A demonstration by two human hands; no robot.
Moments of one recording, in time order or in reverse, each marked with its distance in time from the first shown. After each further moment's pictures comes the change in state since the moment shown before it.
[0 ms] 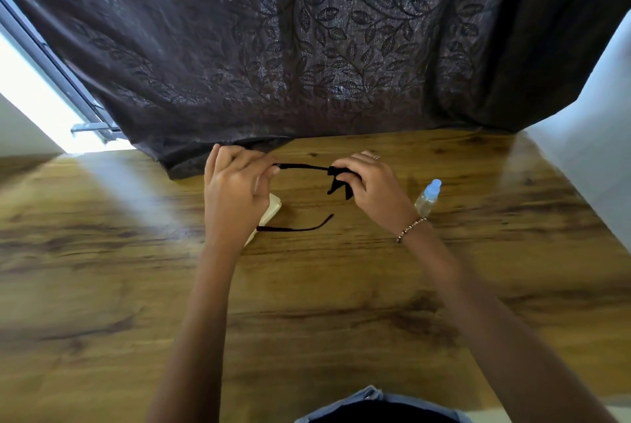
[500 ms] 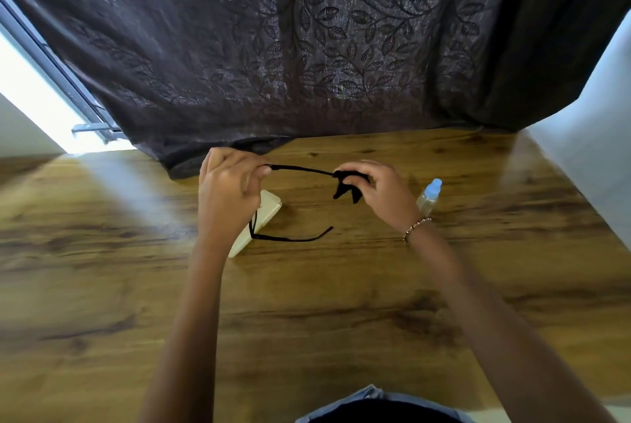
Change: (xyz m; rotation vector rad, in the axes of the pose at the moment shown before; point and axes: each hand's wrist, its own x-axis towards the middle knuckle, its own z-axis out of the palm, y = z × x) left_hand 0.001 -0.016 0.005 -0.075 -0.014 -0.052; right_hand -0.007 0.021 0.004 0.203 -0.054 0.185
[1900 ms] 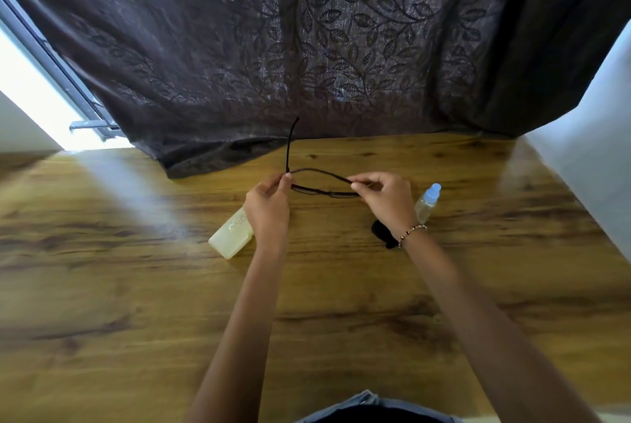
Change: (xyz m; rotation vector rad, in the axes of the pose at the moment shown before) left_hand -0.013 0.039 0.068 -0.667 0.039 -1.069; right_hand -0.003 0.016 0.010 0.105 0.160 0.341
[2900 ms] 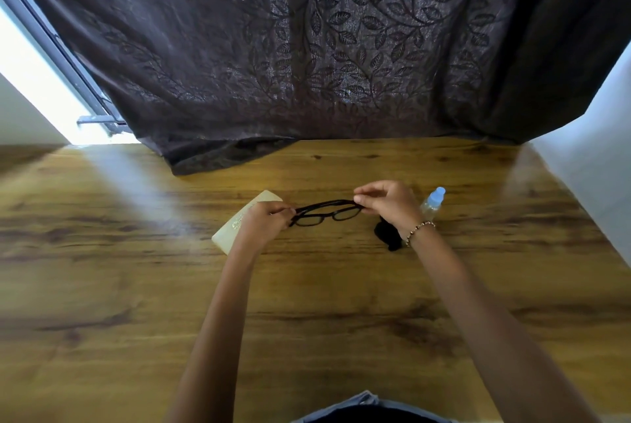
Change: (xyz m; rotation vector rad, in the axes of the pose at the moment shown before) left_hand 0.019 -0.023 -0.040 0.403 -0.458 0.046; right_hand 0.006 0.009 -0.003 0.182 -0.199 0.293
